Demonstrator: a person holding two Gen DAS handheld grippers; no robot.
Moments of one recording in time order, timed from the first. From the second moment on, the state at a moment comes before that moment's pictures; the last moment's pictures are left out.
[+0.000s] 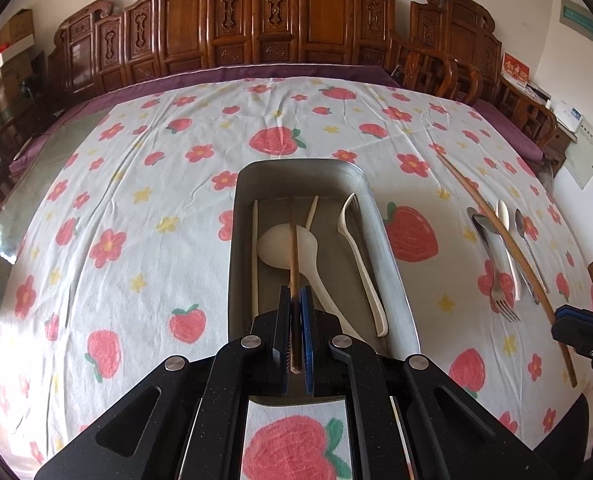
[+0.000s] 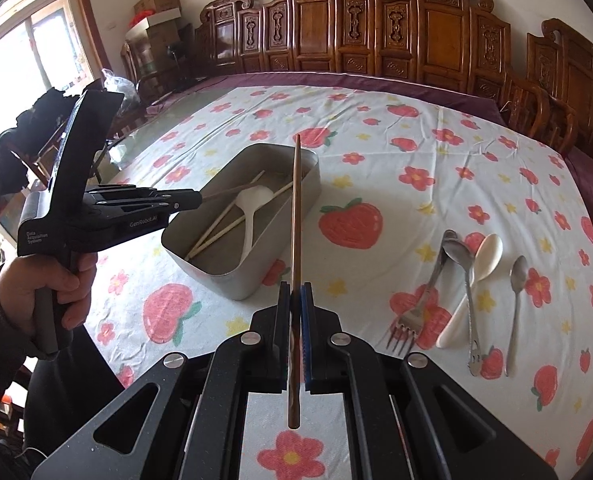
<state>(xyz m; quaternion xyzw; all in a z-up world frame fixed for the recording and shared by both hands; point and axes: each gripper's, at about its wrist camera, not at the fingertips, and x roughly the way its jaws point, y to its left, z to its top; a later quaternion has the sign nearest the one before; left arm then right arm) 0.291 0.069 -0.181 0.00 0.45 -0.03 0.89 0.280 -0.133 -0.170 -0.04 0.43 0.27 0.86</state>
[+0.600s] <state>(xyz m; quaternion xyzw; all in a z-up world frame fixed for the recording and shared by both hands) 0.258 0.108 -0.144 -0.01 0.41 -0.03 0.91 0.323 -0.067 -0.184 0.00 0.45 0.28 0.85</state>
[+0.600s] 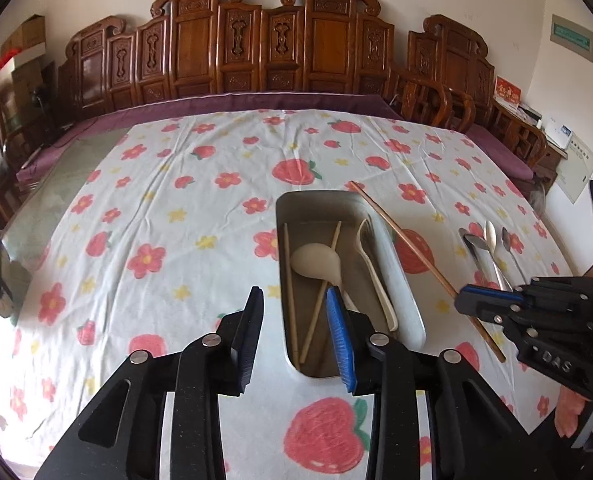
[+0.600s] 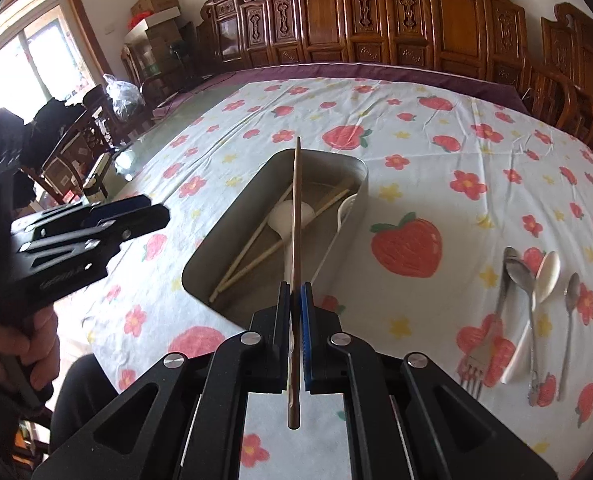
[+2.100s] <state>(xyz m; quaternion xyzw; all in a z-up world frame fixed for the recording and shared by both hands) 0.241 0.106 -0.153 0.03 0.40 -0.04 0.92 0.318 -0.094 -0.169 0.00 0.43 0.24 0.87</state>
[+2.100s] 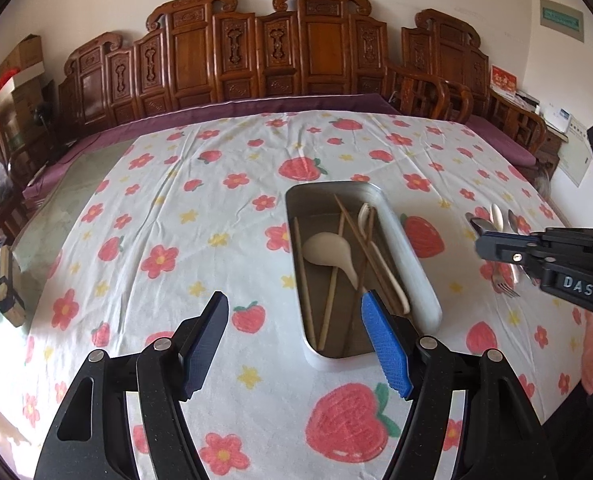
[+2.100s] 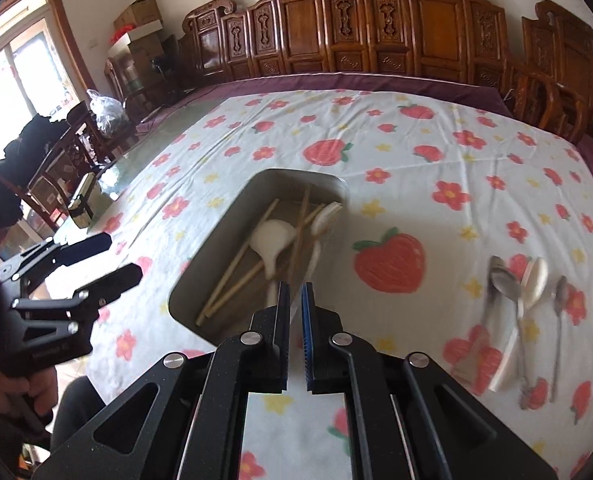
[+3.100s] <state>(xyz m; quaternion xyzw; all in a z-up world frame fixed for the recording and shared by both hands) 0.209 -0.005 -0.146 0.07 0.38 -0.13 0.91 0.285 -0.279 -0.223 0.00 0.46 0.14 0.88</state>
